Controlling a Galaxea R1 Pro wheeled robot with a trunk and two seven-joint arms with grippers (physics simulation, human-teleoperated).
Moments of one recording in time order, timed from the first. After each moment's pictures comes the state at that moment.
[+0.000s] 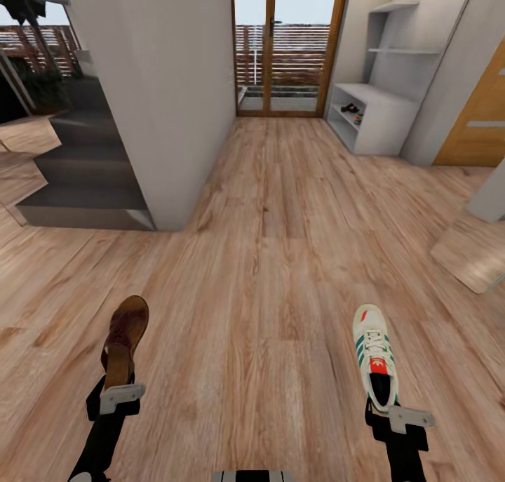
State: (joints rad) left arm -0.11 0.04 0.14 -1.05 -0.09 -0.39 0.08; right arm -0.08 0.03 -0.20 -1.05 0.27 -0.16 -0.28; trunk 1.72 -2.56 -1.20
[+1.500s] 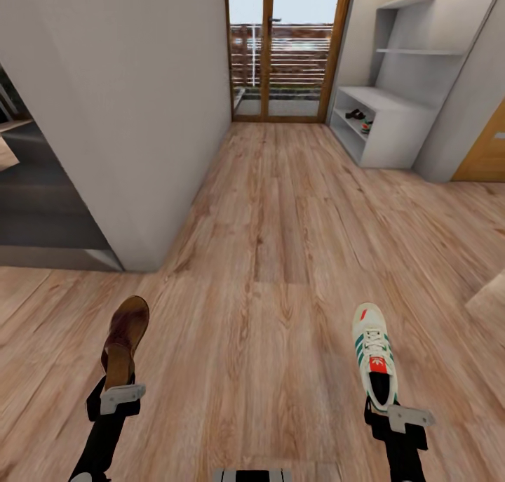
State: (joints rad) left arm -0.11 0.04 0.14 -1.05 -0.09 -0.38 0.08; right arm -0.08 0.04 -0.20 -1.06 0.27 -0.16 -0.28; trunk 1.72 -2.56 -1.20
